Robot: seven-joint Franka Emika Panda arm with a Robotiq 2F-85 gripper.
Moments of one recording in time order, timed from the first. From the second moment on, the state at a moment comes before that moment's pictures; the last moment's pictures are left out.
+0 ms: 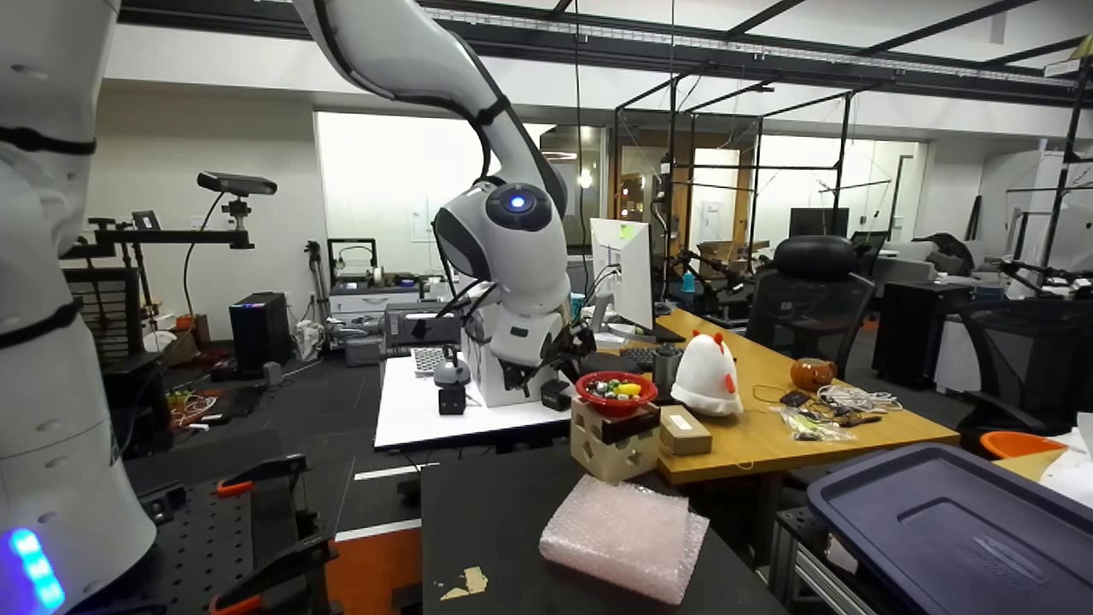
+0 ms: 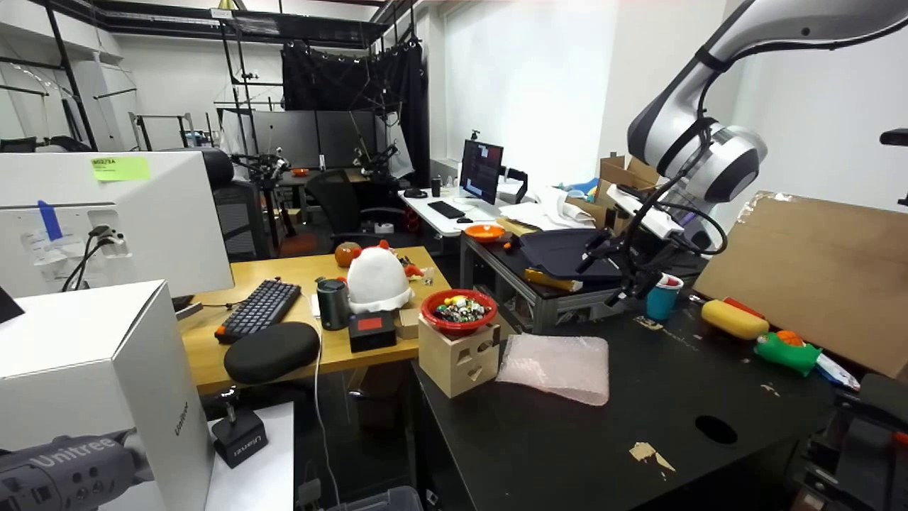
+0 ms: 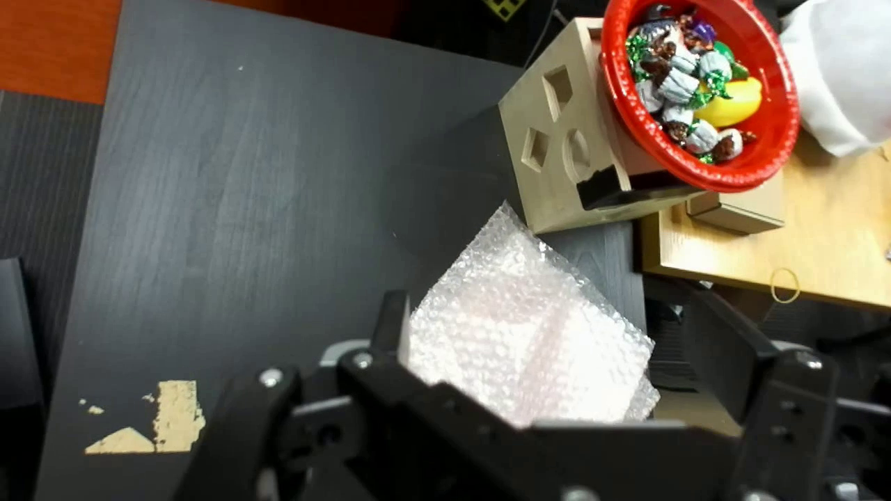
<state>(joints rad) 0.01 0.31 -0.14 -2.32 1.46 2.64 0.34</state>
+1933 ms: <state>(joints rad) 0.01 0.32 -0.13 -2.29 1.28 2.64 0.46</state>
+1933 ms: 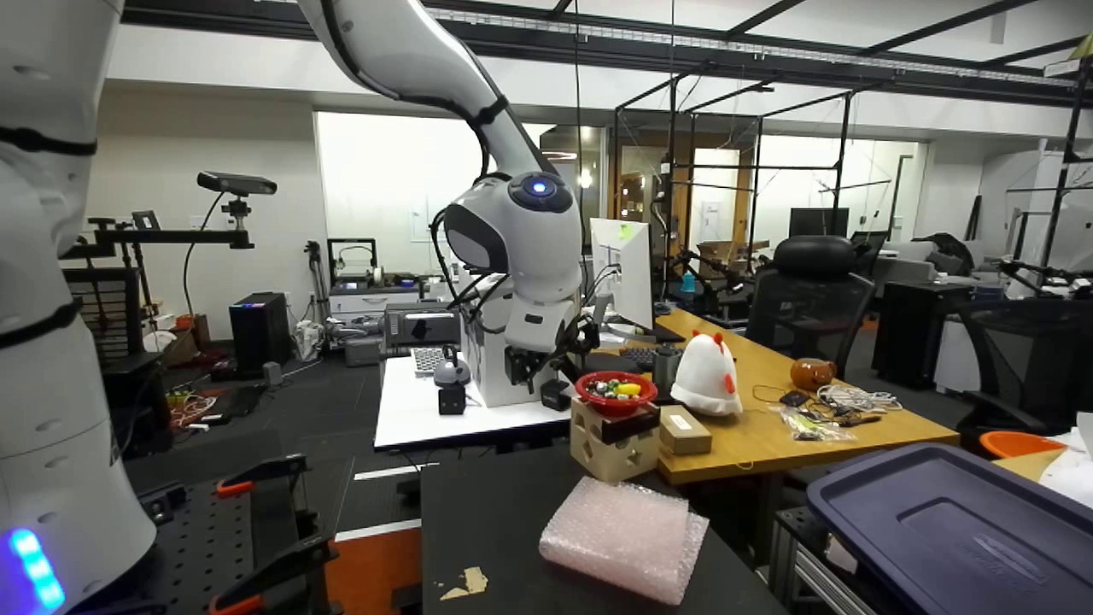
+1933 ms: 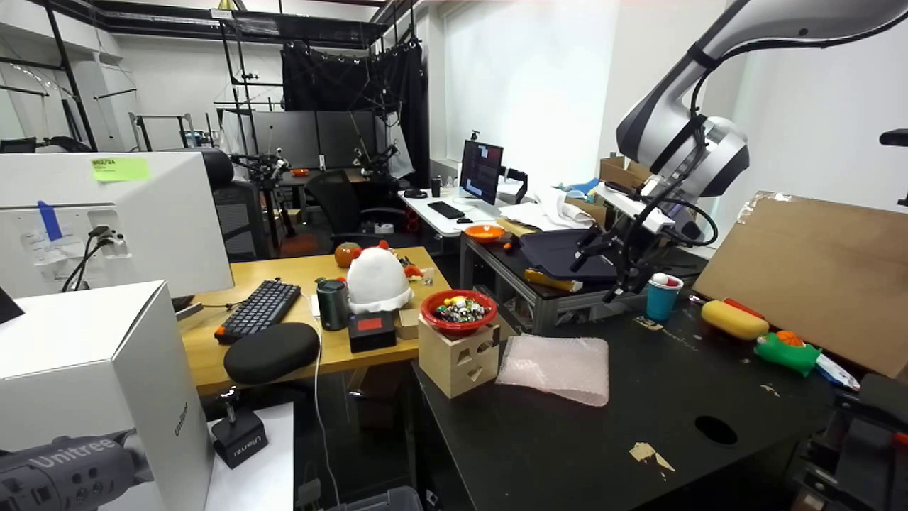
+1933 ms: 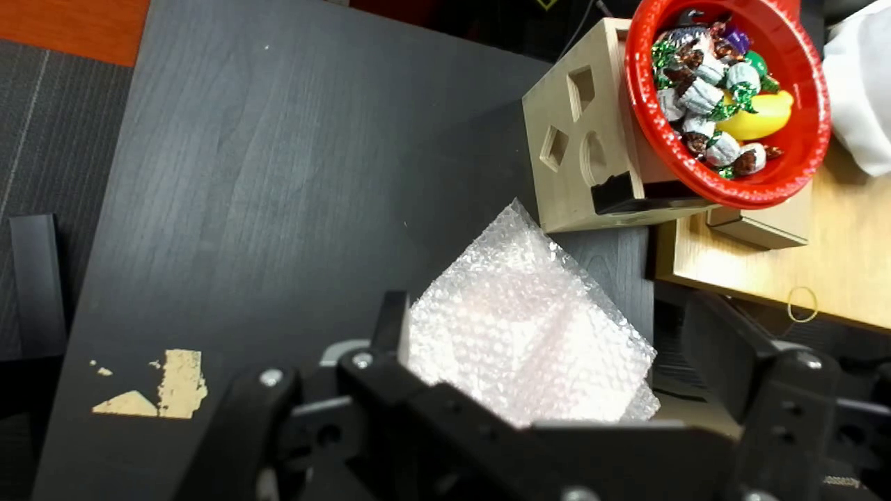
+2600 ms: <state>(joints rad) 0.01 0.33 -0.10 -2.26 1.27 2.63 0.46</state>
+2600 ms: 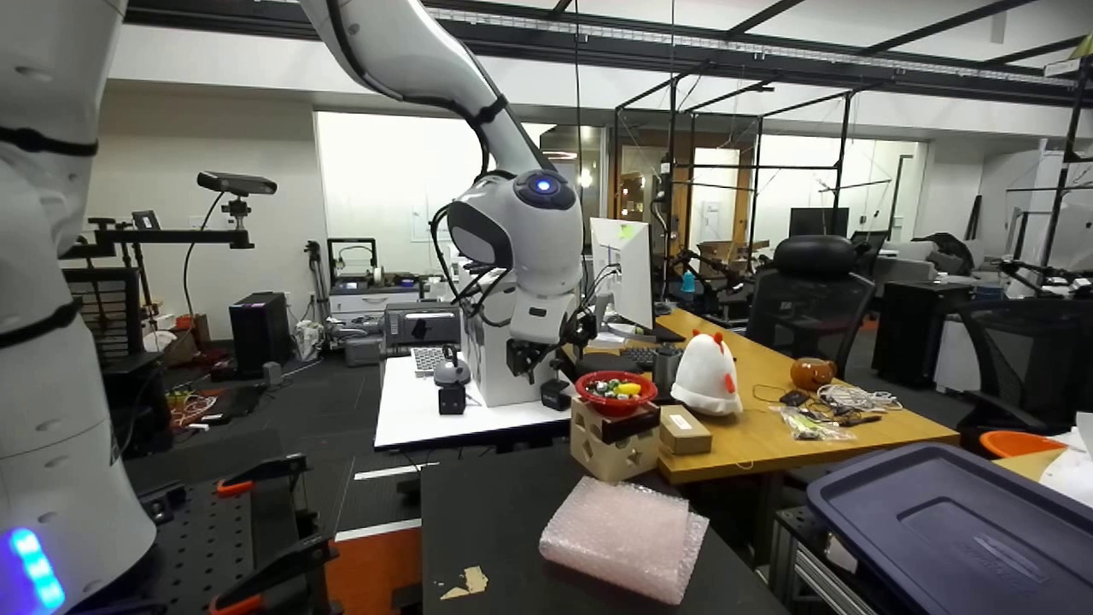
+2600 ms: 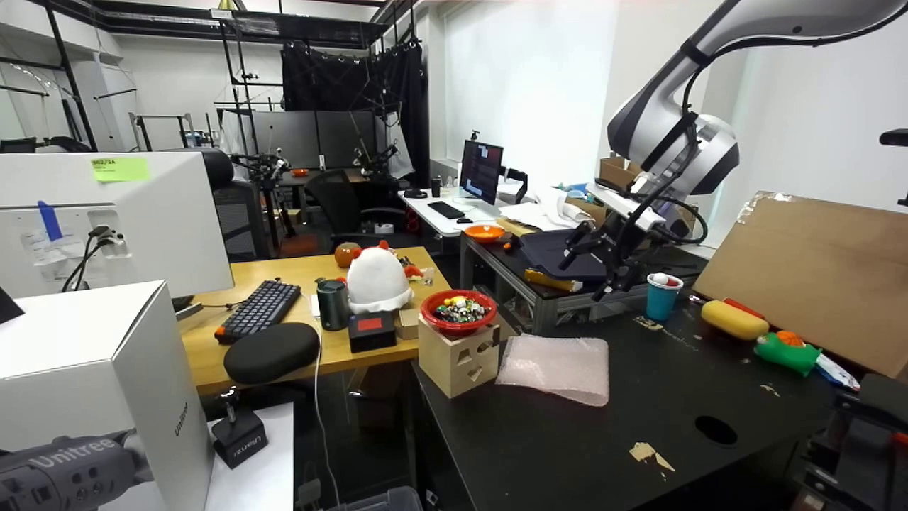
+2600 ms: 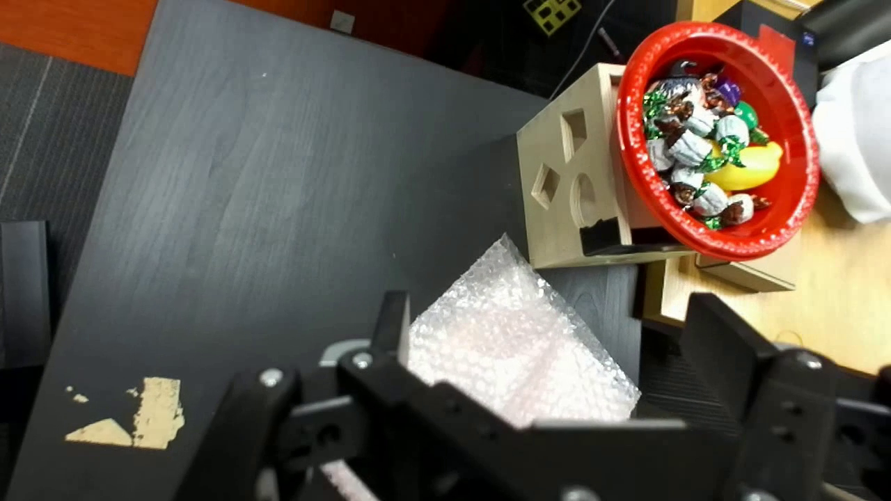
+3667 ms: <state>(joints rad) 0.03 0.77 -0.07 -1.91 1.37 2.74 0.82</state>
